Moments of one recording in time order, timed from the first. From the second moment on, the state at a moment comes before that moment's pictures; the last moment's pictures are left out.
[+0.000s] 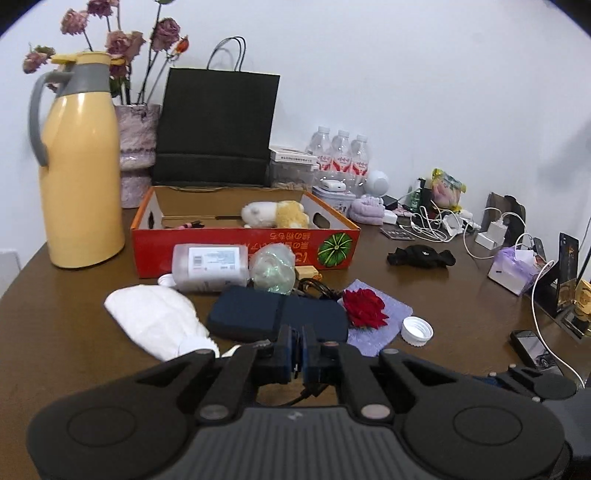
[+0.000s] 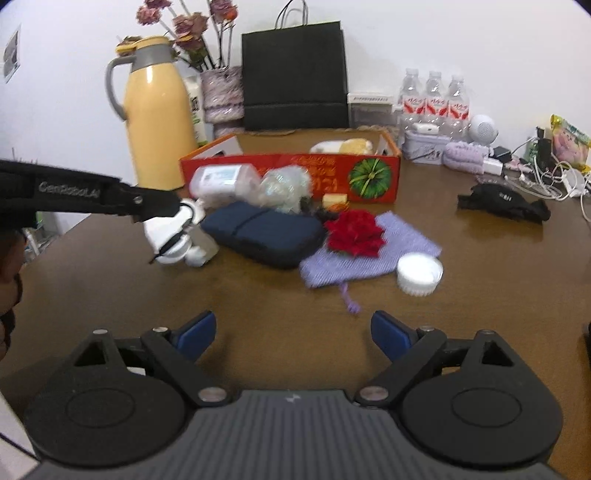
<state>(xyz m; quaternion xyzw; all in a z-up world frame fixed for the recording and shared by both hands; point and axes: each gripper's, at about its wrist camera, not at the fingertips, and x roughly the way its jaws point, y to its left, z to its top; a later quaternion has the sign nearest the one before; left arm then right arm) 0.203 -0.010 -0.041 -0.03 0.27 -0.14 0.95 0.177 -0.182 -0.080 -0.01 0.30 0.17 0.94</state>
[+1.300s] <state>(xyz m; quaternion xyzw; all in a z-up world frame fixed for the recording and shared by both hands) 0.154 0.076 -0.101 -0.01 0.29 -0.07 0.95 0.205 -0.098 -0.052 -0.10 0.28 0.19 0.93</state>
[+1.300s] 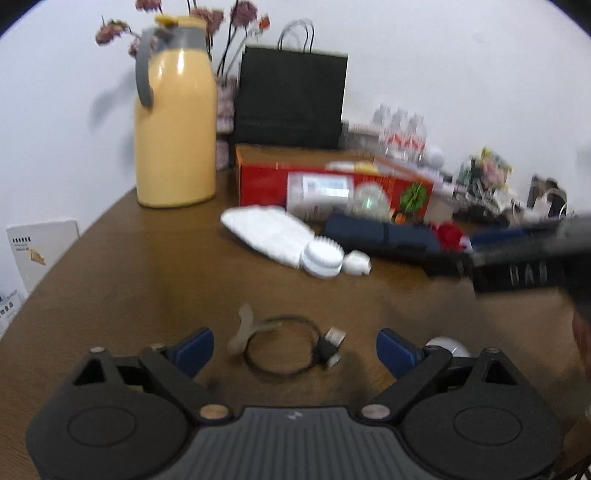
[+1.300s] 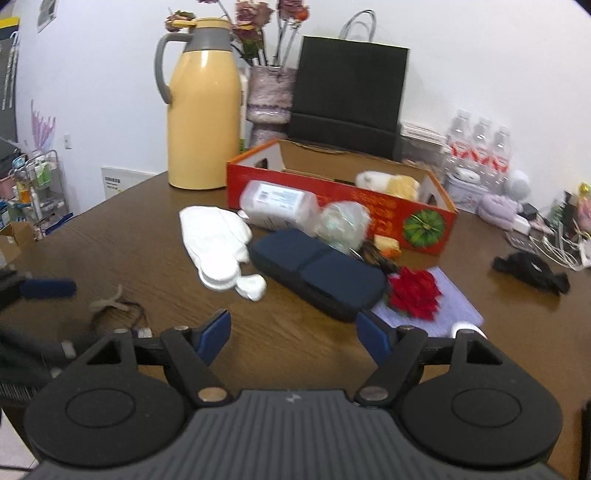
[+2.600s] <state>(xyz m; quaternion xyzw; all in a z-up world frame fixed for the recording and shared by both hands) 0.150 0.130 -0.059 -0.12 0.28 -0.04 0.95 0.164 -0.072 -0.048 -0.10 0.27 0.24 0.93</state>
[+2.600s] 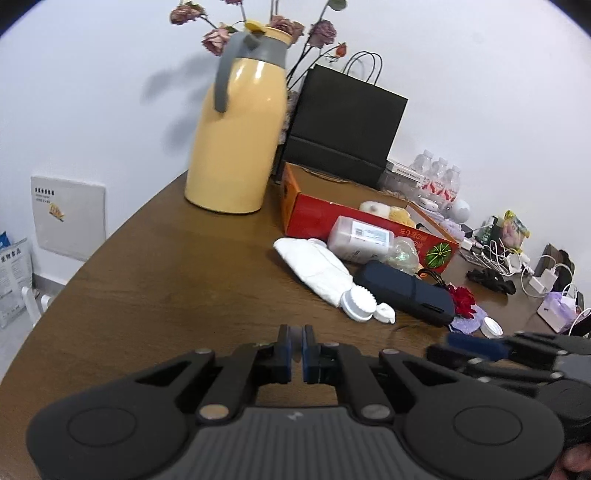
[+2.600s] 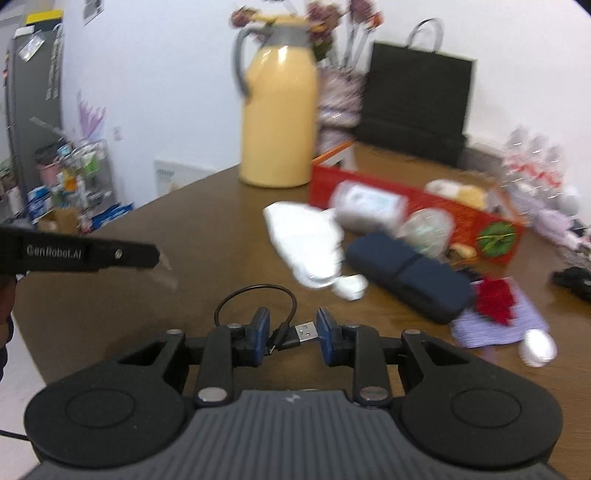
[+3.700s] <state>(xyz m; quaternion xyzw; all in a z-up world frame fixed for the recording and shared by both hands) 0.584 0.050 -0.044 -0.03 0.31 0.02 0.95 0.603 -0.078 -0.045 0.00 0.34 0.19 0.92</state>
